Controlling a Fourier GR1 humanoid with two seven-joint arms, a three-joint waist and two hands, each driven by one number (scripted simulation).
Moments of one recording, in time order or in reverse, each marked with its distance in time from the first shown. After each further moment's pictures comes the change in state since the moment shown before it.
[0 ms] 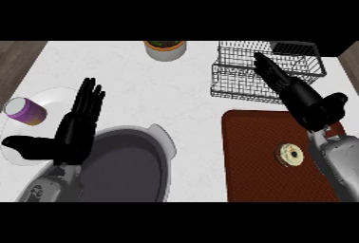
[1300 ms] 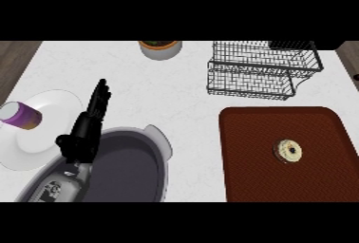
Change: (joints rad) left arm -0.044 0.033 -0.105 0.061 -0.258 0.122 0.037; right arm -0.009 -0.353 -0.365 0.404 -0.704 1.032 -0.054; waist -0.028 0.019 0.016
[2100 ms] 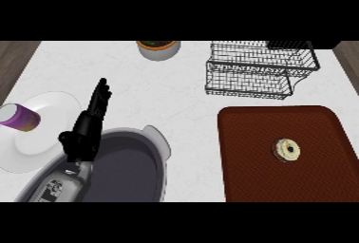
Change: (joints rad) left arm -0.009 -0.007 0.003 0.006 -0.015 0.009 0.023; right arm -0.025 -0.029 -0.185 -0.601 0.588 0.036 -0.035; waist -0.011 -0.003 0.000
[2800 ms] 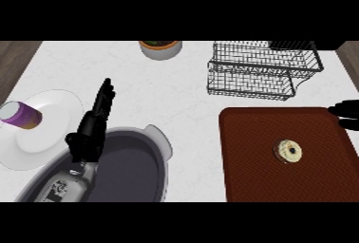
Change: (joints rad) left arm -0.004 -0.024 -0.013 -0.006 -0.031 0.009 0.011; right arm 0.167 0.032 0.067 -0.257 0.377 -0.043 -0.113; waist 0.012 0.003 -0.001
